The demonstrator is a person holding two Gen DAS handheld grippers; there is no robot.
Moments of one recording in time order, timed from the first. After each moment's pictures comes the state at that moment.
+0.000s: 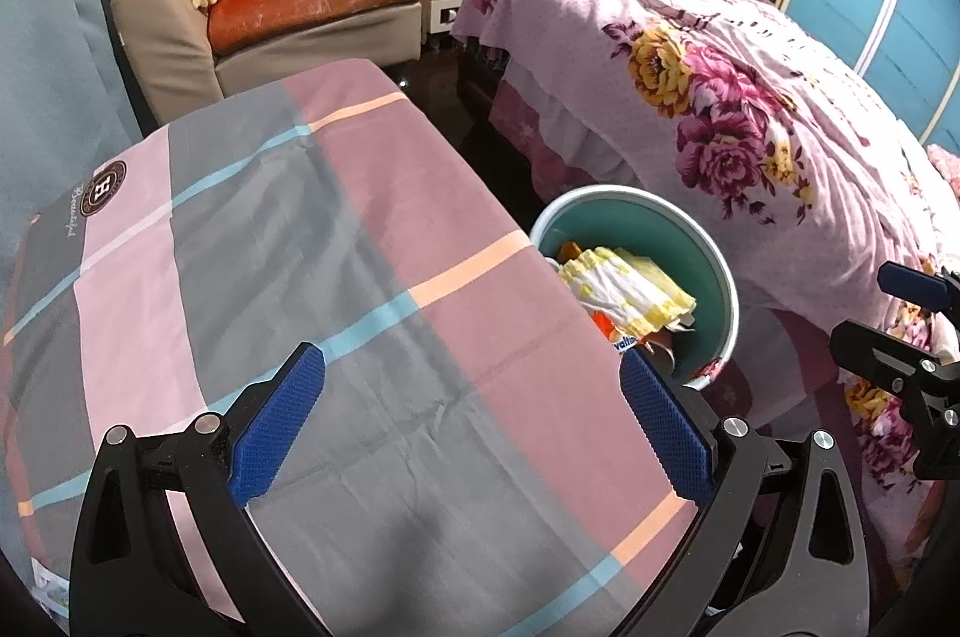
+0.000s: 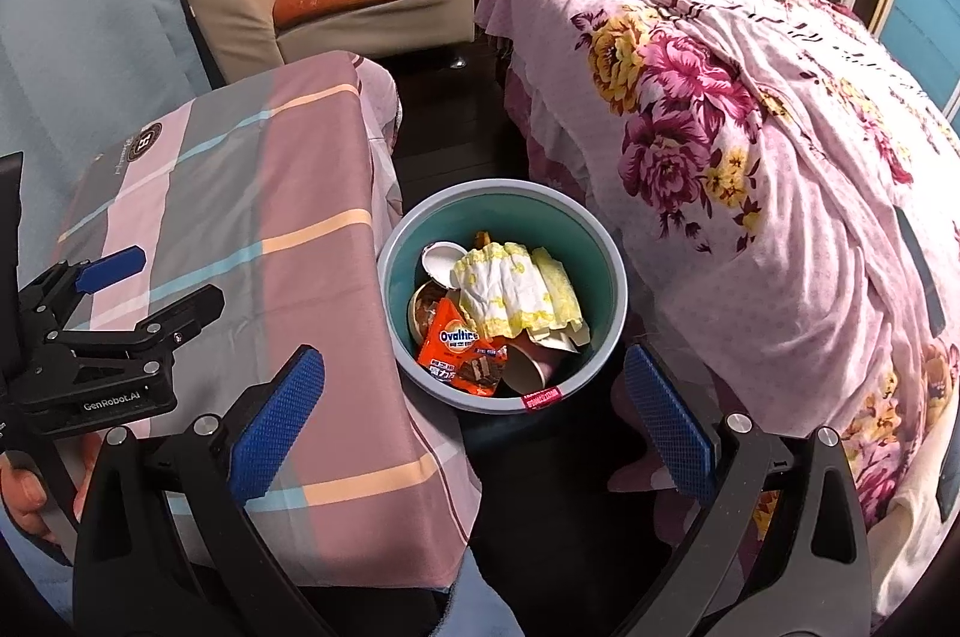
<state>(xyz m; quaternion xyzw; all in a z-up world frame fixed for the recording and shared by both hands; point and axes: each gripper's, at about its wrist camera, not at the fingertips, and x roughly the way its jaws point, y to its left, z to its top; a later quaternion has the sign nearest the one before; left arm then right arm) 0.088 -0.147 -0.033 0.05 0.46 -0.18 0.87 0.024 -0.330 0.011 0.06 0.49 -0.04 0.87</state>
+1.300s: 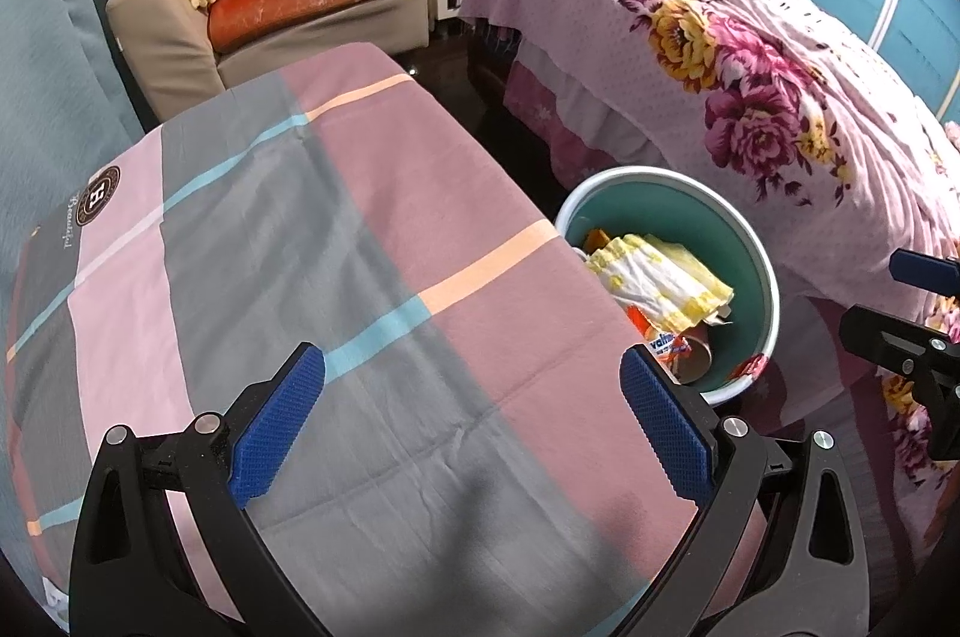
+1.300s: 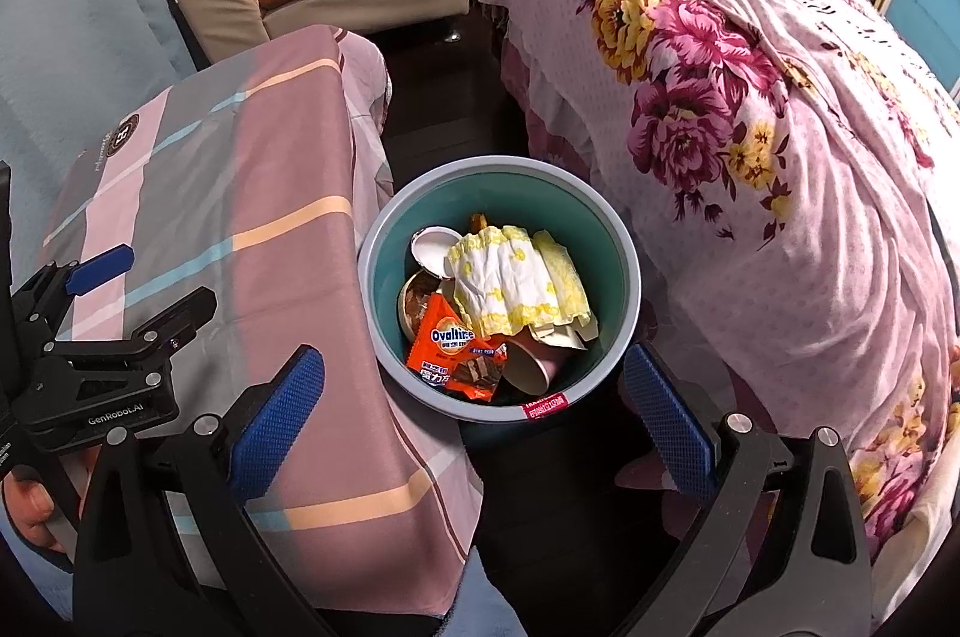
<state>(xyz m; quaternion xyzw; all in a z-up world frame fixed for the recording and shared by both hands) 0.108 -0.159 -0.061 0.08 0.47 -0.17 0.86 0.053 -0.342 -0.020 0.07 0.51 -0.04 0.85</state>
